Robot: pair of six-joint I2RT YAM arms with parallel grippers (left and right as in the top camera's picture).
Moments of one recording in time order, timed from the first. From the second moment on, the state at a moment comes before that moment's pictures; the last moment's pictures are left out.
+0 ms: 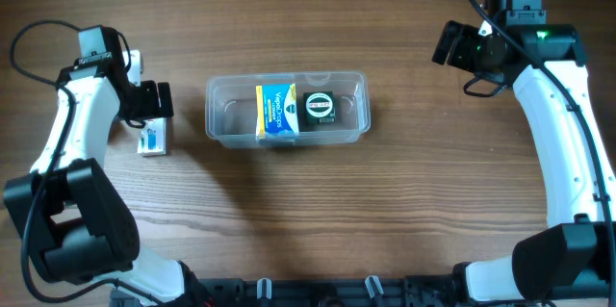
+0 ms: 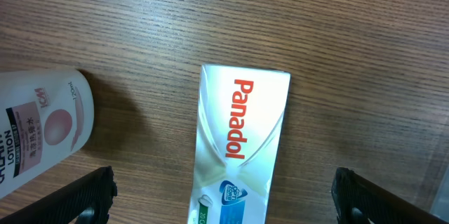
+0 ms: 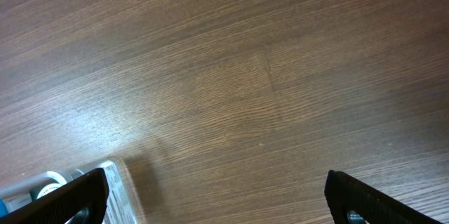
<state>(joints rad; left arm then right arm) 0.24 1.77 1.24 -0.78 -0.08 0.09 0.03 1.62 1.53 -1.00 0.07 0.35</state>
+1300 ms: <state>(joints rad) 0.23 1.89 1.22 -0.75 -0.03 0.04 0.03 1.62 1.53 -1.00 0.07 0.35</state>
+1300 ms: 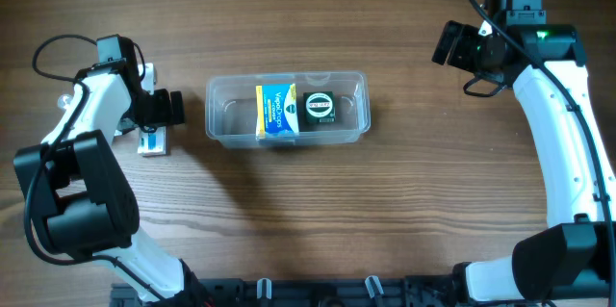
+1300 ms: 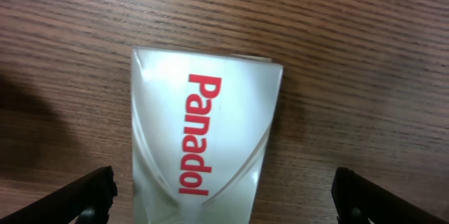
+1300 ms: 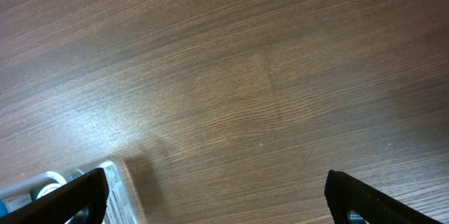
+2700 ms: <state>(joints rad) 0.03 1.78 1.43 -0.80 -0.06 -0.01 0.03 1.62 1.53 -1.00 0.07 0.35</state>
